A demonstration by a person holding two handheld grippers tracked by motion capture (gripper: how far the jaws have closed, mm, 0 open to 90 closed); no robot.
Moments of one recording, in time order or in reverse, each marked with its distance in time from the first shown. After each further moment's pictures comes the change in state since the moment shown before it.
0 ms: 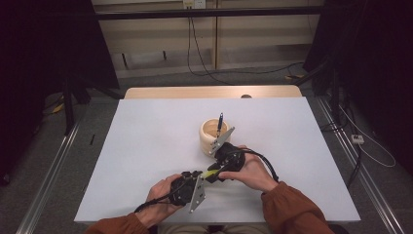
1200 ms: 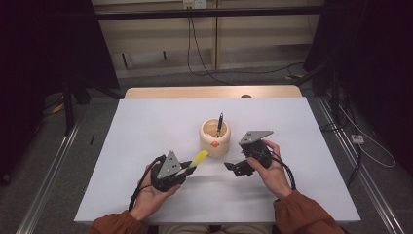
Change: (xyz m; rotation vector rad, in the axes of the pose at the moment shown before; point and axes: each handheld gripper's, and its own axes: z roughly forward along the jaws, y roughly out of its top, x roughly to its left) left arm 0.046 -0.038 -0.015 -0.208 -0.148 -0.589; right arm -0.010 -0.055 -0.039 -0.255 -0.448 0.202
